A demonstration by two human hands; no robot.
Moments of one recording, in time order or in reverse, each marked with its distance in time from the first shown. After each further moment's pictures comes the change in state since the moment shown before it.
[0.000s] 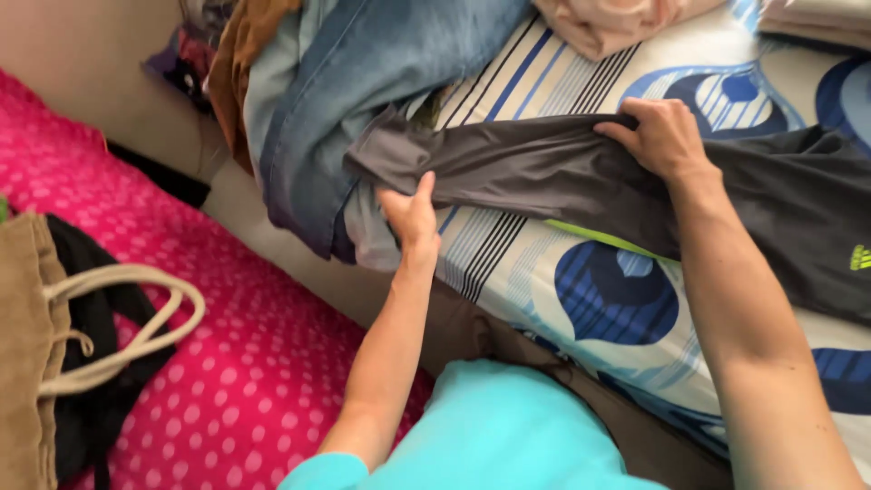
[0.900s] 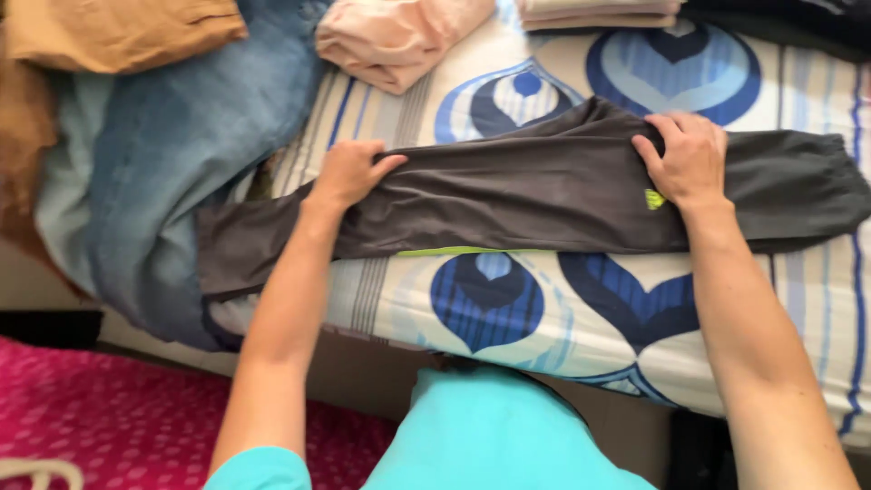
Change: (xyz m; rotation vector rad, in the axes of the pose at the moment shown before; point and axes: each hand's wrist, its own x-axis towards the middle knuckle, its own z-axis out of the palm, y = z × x) left_hand 0.054 0.010 0.179 1.011 -1.200 0.800; right_hand -0.209 0.156 -0.103 -0.327 0.301 0.326
